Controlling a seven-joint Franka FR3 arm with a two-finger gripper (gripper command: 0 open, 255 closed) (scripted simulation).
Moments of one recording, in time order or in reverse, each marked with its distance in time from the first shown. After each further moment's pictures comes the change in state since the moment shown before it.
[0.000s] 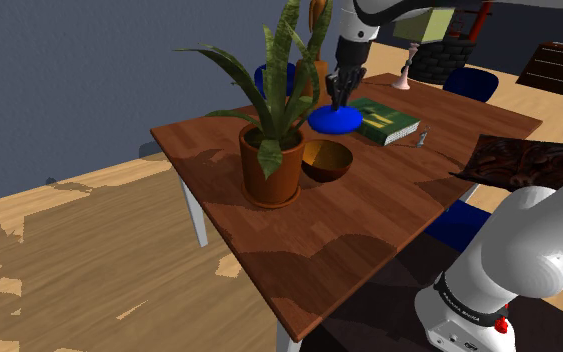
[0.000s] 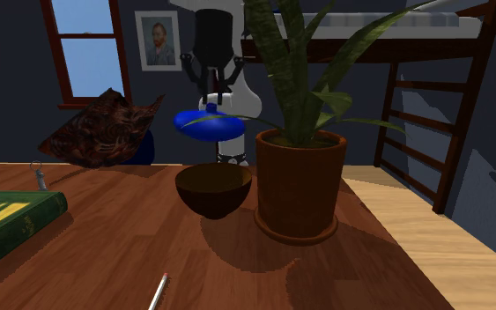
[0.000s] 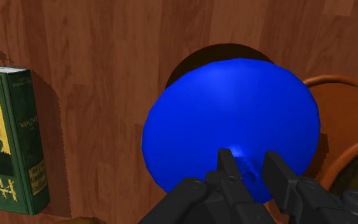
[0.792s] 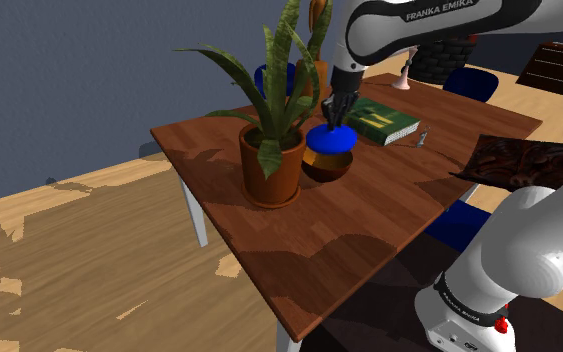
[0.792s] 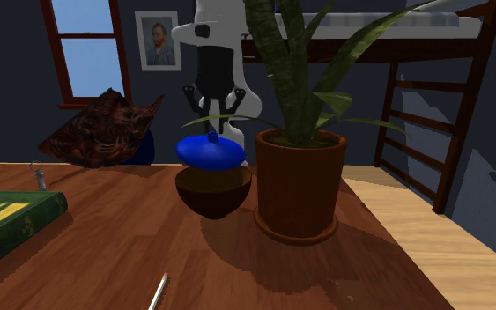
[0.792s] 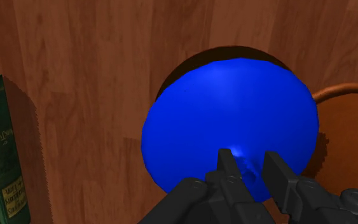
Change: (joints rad) arm -0.001 0.012 -0.003 -0.150 -0.005 0.162 0.011
